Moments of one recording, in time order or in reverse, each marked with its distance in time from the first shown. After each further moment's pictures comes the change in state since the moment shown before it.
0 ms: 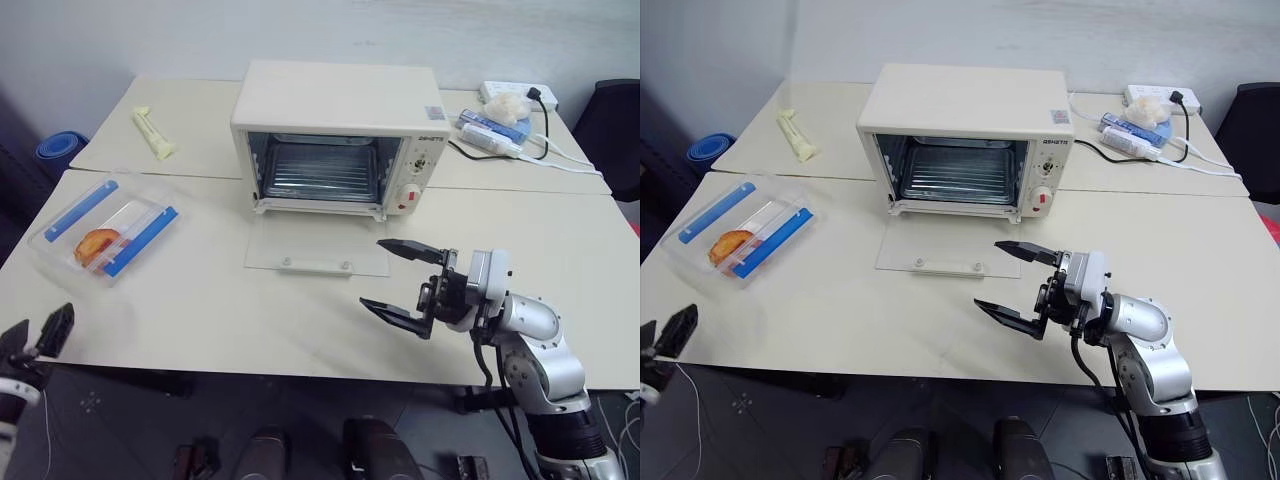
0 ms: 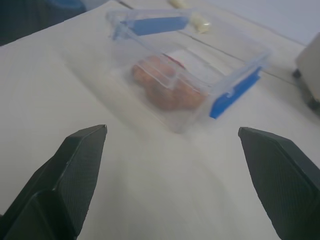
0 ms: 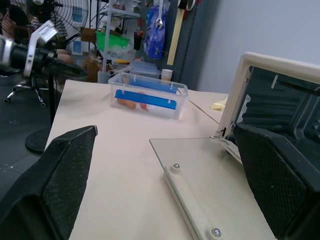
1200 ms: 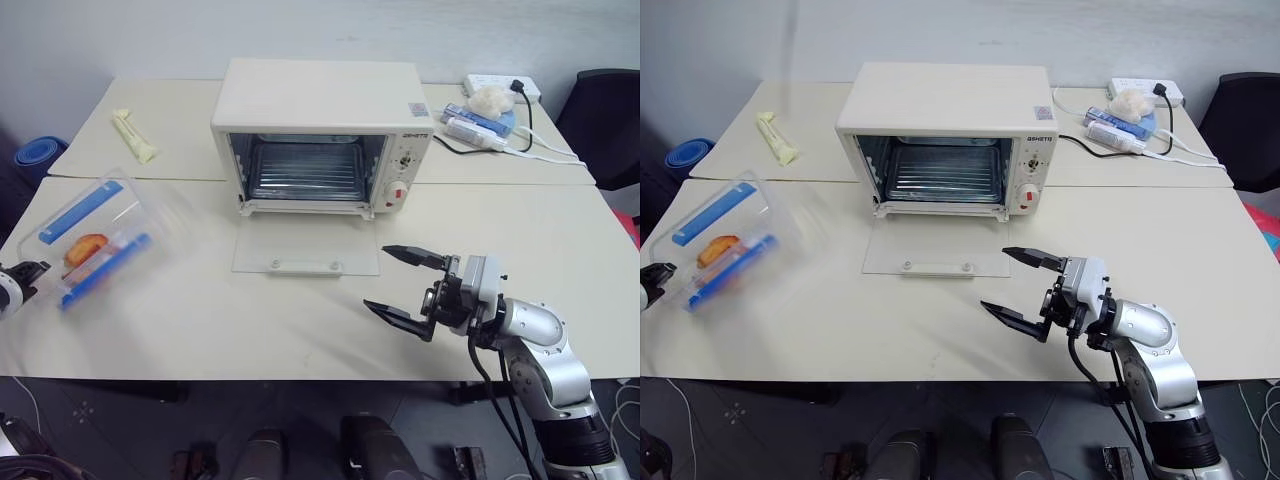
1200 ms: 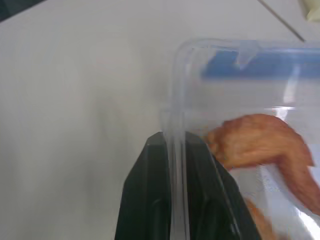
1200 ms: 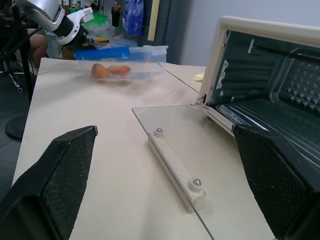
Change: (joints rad) left arm -0.691 0.349 -0.152 0.713 0.219 0.391 0.276; right arm 0.053 -0.022 -0.001 0.007 -0.053 0.001 -0.044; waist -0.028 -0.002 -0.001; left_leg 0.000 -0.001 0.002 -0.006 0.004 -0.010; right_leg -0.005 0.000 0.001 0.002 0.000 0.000
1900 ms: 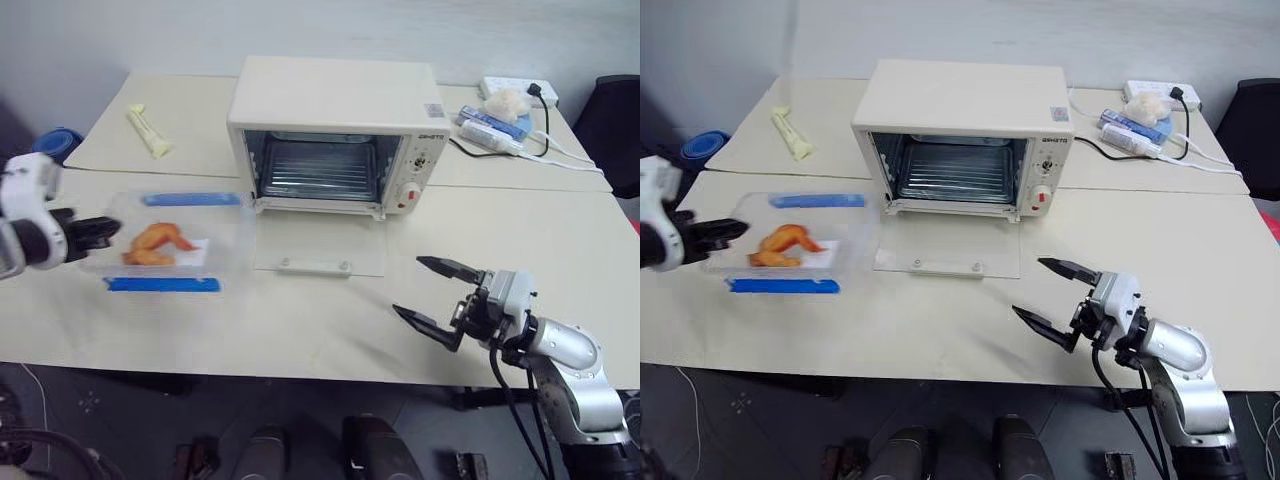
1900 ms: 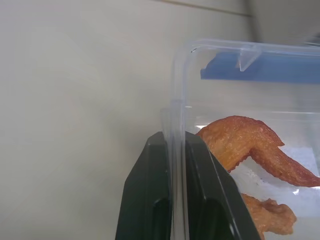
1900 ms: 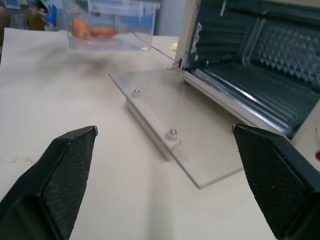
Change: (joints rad) left arm -0.301 -0.001 -0.405 -0.397 -0.003 0.359 -0.360; right arm 0.217 -0.054 -0.135 -0.020 -0.012 -0.039 -0.029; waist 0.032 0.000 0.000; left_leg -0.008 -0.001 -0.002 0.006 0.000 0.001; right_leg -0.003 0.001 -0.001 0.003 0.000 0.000
